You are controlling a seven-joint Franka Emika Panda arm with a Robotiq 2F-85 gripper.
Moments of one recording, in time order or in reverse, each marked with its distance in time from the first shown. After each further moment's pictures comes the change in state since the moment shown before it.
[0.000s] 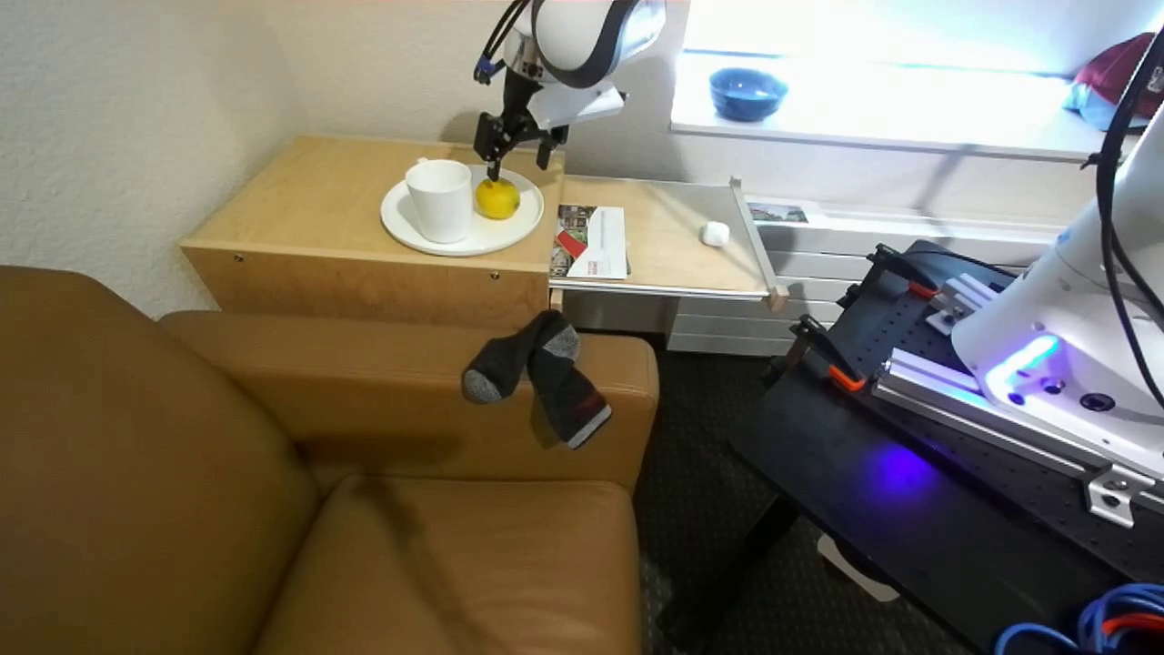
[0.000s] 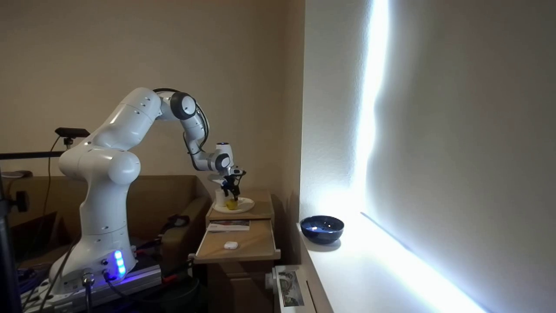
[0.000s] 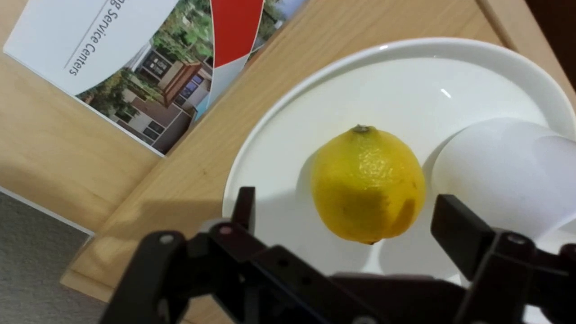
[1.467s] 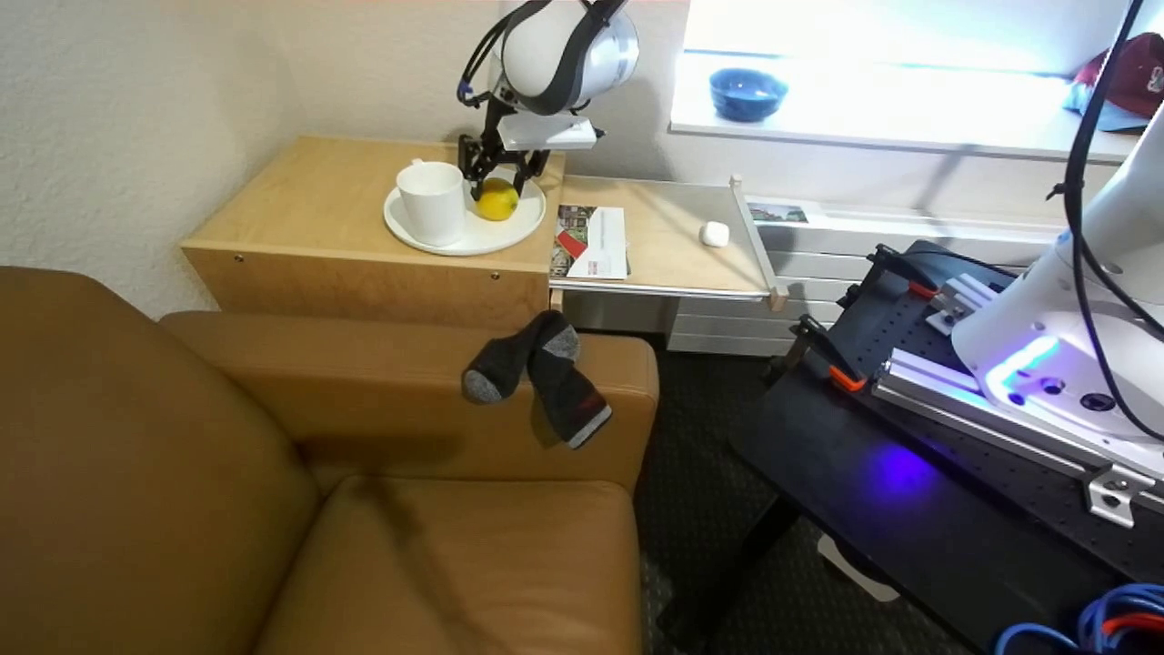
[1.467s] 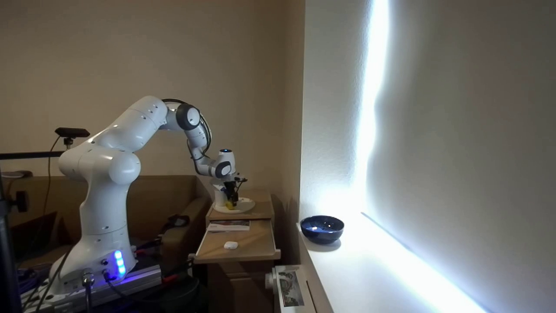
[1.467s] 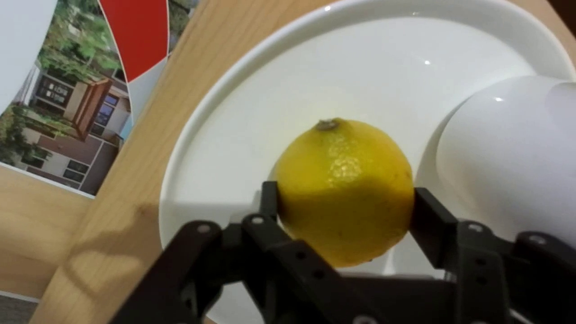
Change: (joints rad) arm 0.004 0.143 0.018 0.137 0.150 0.034 0.042
